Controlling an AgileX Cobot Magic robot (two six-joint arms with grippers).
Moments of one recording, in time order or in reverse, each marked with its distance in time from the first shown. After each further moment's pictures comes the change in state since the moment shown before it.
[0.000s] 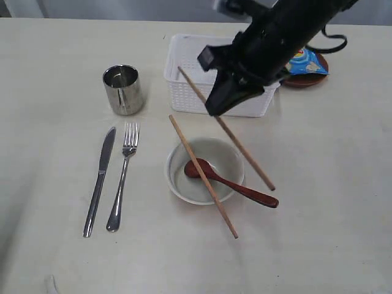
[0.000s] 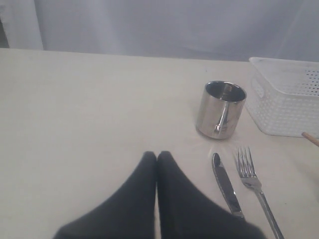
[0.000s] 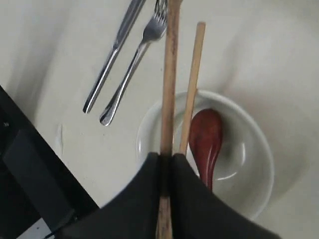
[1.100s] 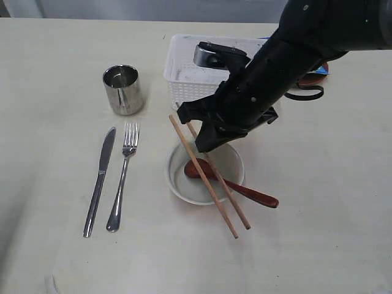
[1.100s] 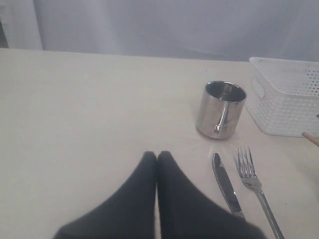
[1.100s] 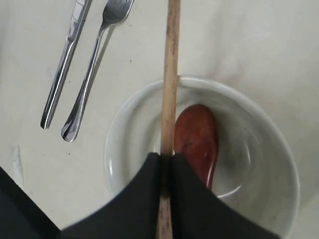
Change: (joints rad) left arm 0.000 0.000 0.000 0.000 0.000 0.000; right arm 0.121 0.000 0.192 -0.009 -0.287 0.081
